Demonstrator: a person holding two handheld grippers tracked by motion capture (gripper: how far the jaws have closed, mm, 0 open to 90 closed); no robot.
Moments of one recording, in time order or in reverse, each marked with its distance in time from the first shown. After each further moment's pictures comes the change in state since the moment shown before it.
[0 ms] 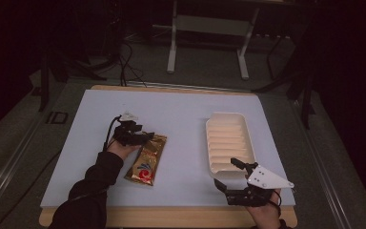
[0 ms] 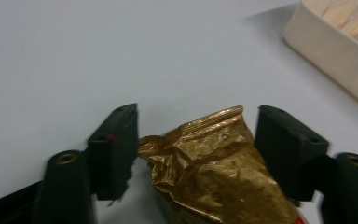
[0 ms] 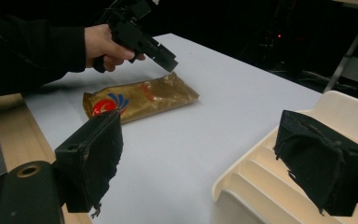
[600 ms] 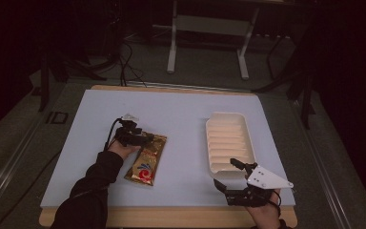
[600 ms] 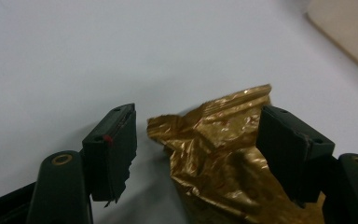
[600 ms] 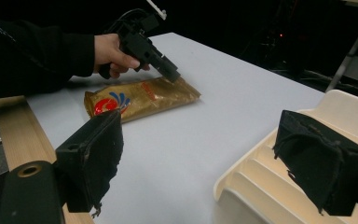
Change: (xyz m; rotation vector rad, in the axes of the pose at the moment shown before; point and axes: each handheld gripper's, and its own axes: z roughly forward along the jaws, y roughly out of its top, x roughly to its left) left arm 0.016 -0.010 0.020 0.084 -0.031 -0.058; right arm 0.000 -0.001 0.000 0.002 0.006 0.001
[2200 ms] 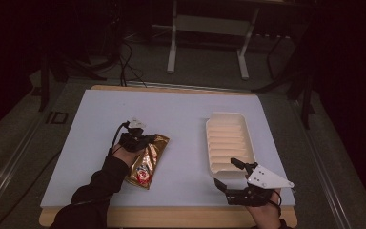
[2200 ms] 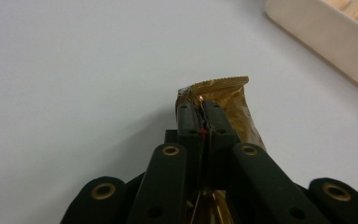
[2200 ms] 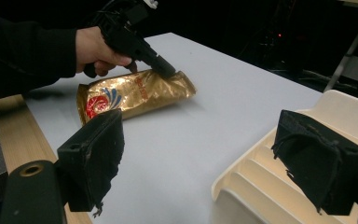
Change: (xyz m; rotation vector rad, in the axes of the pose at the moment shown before) left arm -0.051 0.001 -0.023 -0.038 0.039 0.116; right arm -0.001 0.001 -0.001 0.000 -0.006 0.001
